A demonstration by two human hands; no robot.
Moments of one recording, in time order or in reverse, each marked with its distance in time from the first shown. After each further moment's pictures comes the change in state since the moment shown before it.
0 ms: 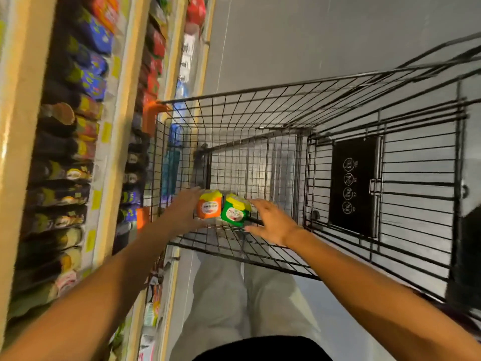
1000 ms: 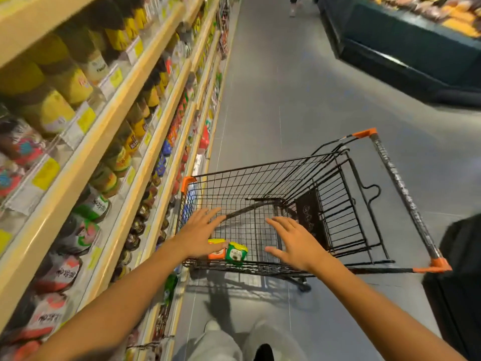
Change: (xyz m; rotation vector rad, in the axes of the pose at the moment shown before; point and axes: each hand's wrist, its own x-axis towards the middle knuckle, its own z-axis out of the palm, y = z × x) left_hand -0.217 0.072 -0.071 0.416 0.280 0.336; right_hand -0.266 -0.135 -0.042 -0.408 0.527 -0.104
